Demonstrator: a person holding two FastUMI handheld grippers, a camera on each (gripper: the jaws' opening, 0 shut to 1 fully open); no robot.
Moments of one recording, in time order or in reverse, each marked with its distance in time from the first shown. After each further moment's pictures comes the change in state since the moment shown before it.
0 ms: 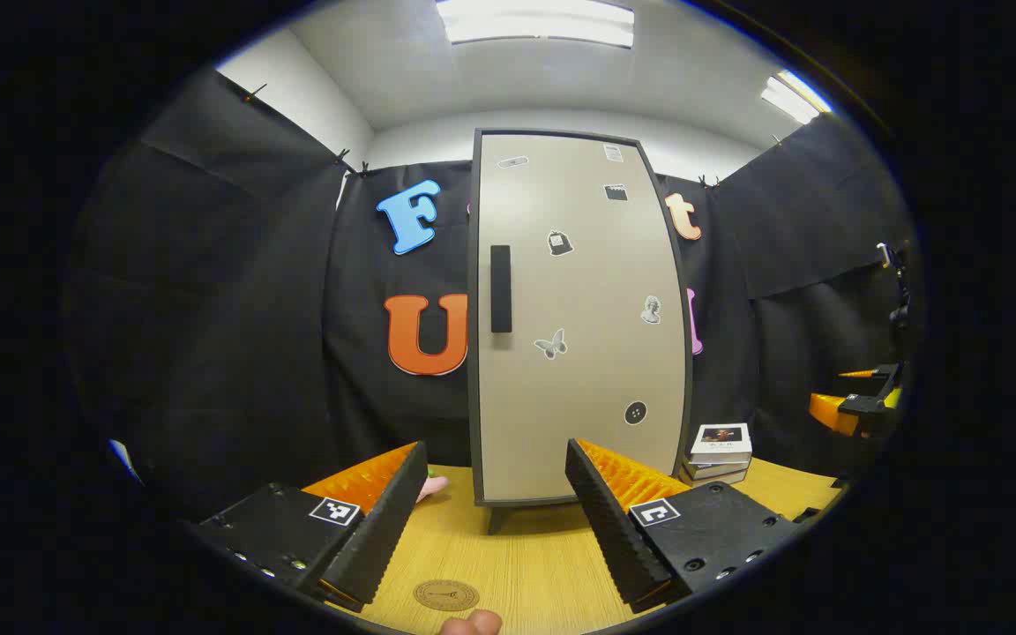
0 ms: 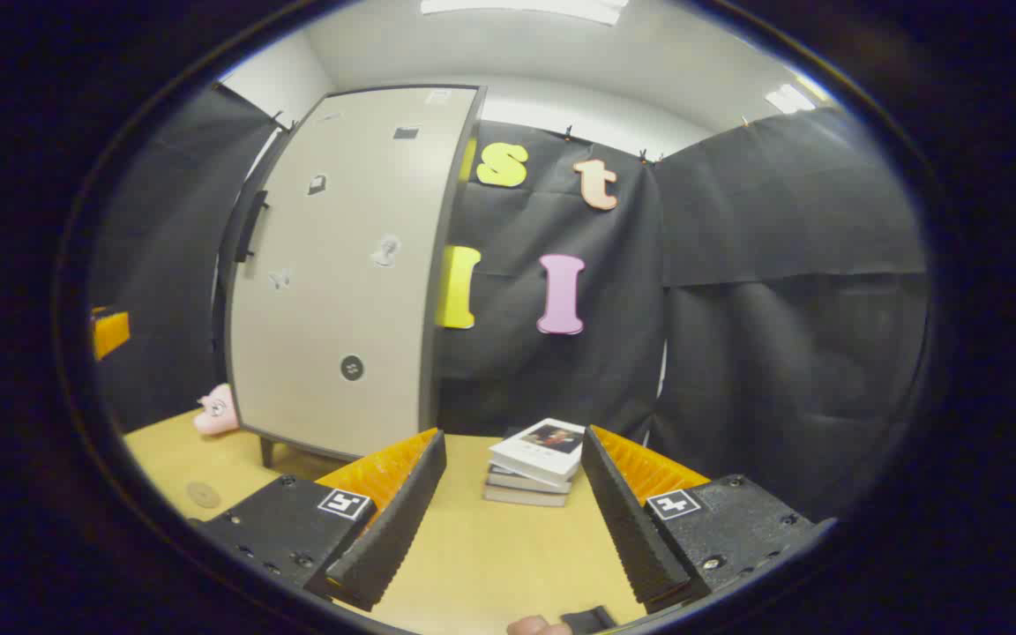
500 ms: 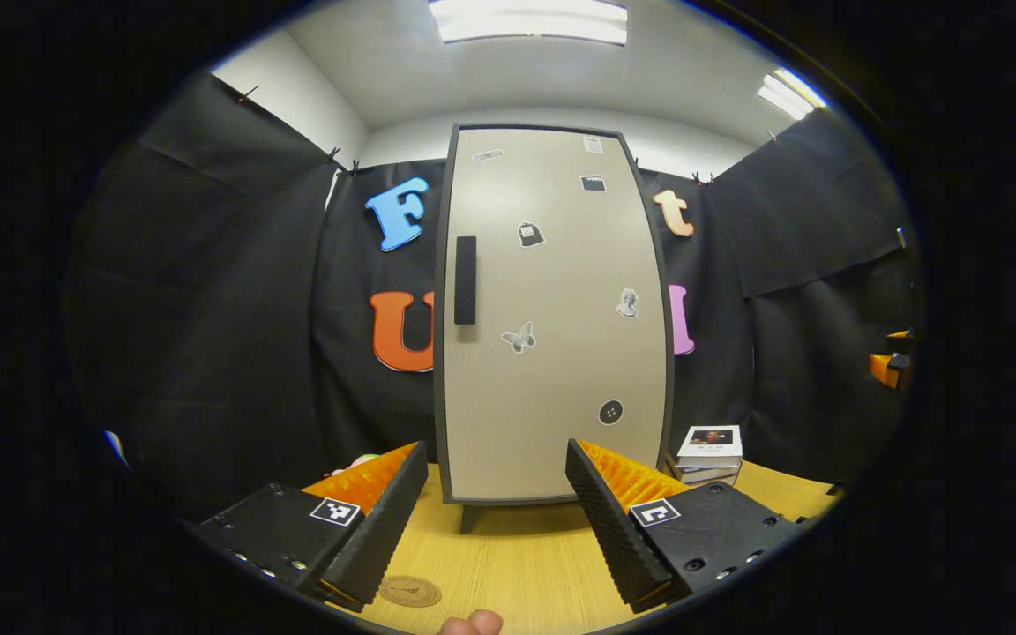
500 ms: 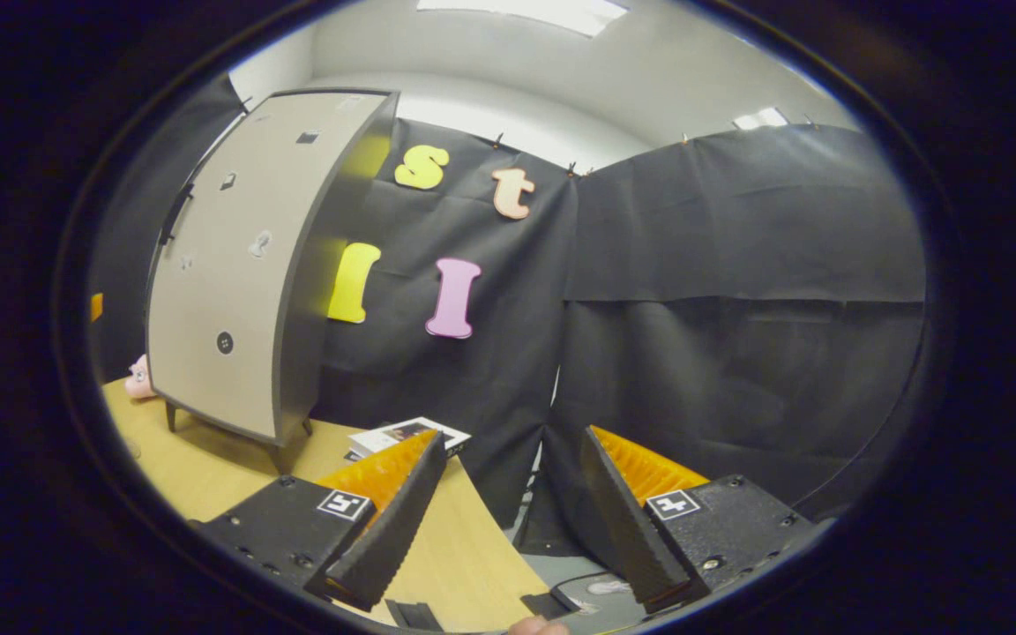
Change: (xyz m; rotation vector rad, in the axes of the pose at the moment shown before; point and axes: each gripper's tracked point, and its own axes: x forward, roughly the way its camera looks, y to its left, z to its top) left arm 0.009 -0.057 -0.014 -0.004 0.015 -0.024; right arm -0.041 -0.152 -0.008 -0.056 -0.003 -0.170
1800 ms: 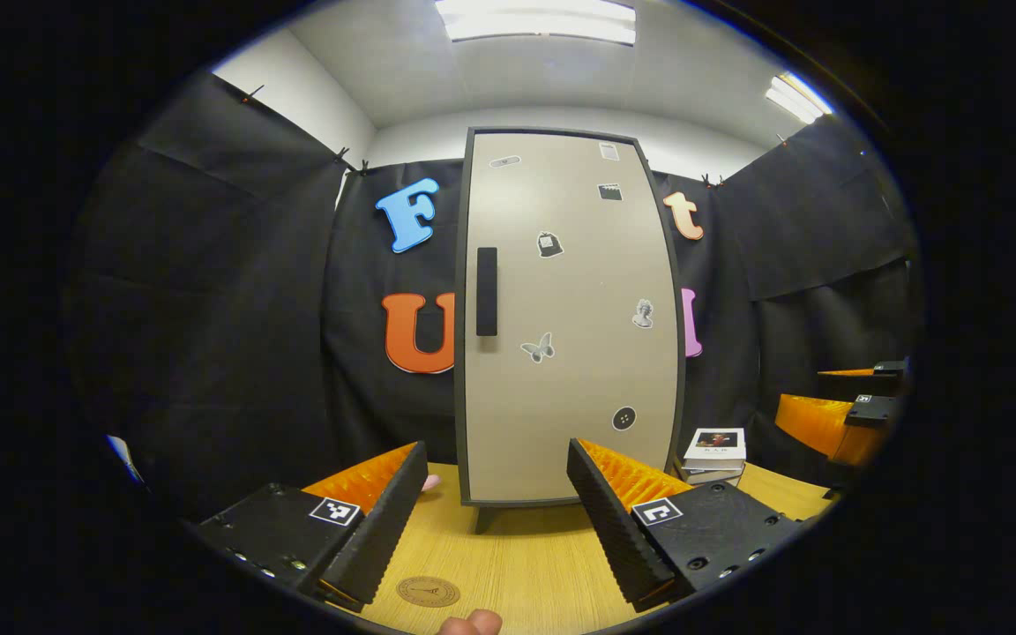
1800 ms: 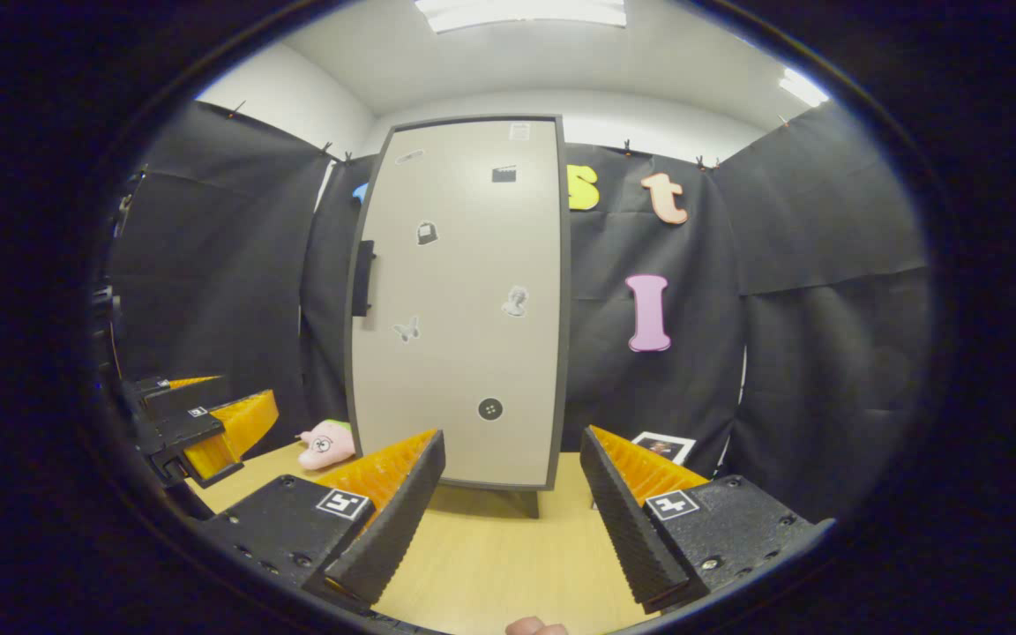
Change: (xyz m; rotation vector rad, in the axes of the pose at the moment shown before) left arm -0.012 0.039 0.022 -0.008 0.008 0.039; right arm -0.090 0.316 0.090 0.190 -0.009 0.500
